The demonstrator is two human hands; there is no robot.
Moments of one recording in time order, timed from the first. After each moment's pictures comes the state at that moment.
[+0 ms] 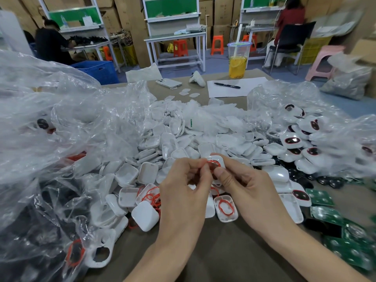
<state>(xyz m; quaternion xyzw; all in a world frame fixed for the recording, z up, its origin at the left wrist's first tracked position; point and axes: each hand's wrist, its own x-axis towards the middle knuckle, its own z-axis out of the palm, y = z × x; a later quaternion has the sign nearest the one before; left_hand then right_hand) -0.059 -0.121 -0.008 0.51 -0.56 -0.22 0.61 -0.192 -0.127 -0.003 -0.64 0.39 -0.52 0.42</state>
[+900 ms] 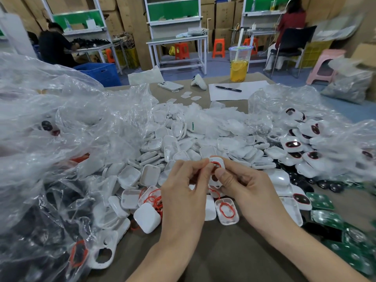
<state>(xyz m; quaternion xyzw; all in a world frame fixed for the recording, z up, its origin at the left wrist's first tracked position) -0.058 -0.125 -0.003 0.51 -0.57 -0.19 0.62 -0.189 -0.127 0.007 -0.58 0.37 -0.54 0.49</state>
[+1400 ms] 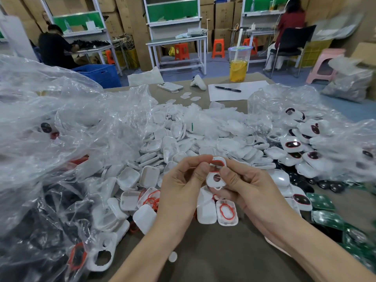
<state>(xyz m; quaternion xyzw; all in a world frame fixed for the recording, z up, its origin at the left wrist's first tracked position) -0.050 -0.128 0.013 0.40 -0.47 -0.50 0.61 -0.194 -0.134 0.008 -0.45 0.32 -0.53 0.64</state>
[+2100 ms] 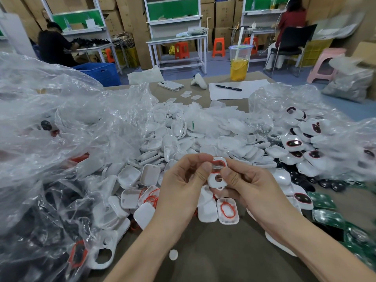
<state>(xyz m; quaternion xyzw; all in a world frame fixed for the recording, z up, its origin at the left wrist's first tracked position) -0.047 -0.128 0.014 0.42 -0.49 -0.49 0.58 -0.196 -0.132 0.009 -0.49 0.34 -0.52 0.61</state>
